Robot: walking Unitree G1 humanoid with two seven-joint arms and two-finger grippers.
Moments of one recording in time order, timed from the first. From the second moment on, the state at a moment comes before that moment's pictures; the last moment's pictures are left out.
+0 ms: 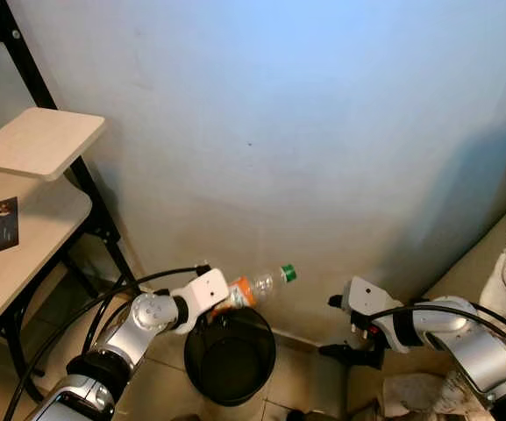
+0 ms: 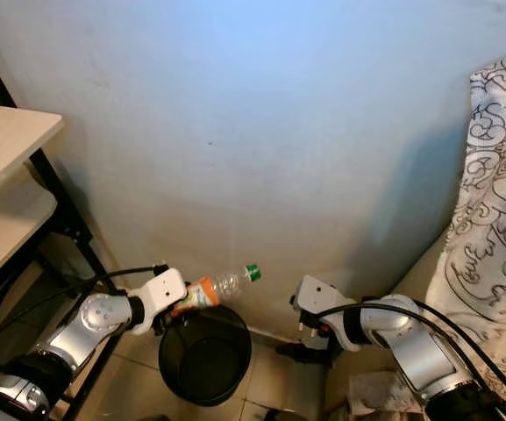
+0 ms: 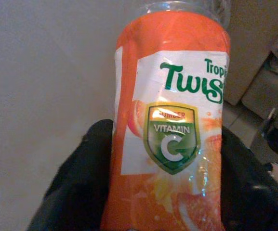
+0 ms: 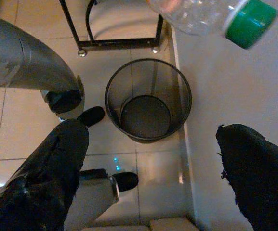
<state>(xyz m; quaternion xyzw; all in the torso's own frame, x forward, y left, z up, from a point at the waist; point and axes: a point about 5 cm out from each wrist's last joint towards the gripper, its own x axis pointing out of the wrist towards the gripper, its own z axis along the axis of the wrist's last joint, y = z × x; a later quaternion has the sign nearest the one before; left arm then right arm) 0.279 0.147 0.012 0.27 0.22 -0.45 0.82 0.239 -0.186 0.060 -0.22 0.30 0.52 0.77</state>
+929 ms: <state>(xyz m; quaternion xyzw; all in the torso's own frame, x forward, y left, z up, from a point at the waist) 0.262 0.156 0.000 0.25 0.24 -0.47 0.81 0.242 -0.184 0.063 -0.23 0.30 0.52 0.77</state>
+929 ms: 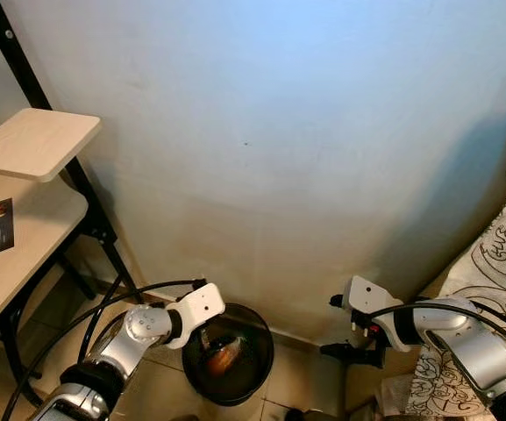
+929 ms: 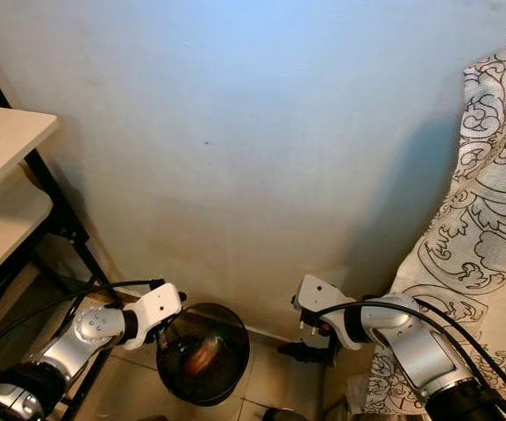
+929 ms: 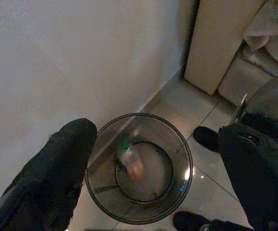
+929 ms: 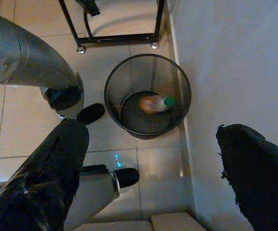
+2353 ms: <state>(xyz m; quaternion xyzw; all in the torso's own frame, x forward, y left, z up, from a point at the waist) 0.234 0.170 0.098 0.13 0.08 -0.15 0.98 0.243 -0.133 0.073 0.08 0.10 0.13 0.98</state>
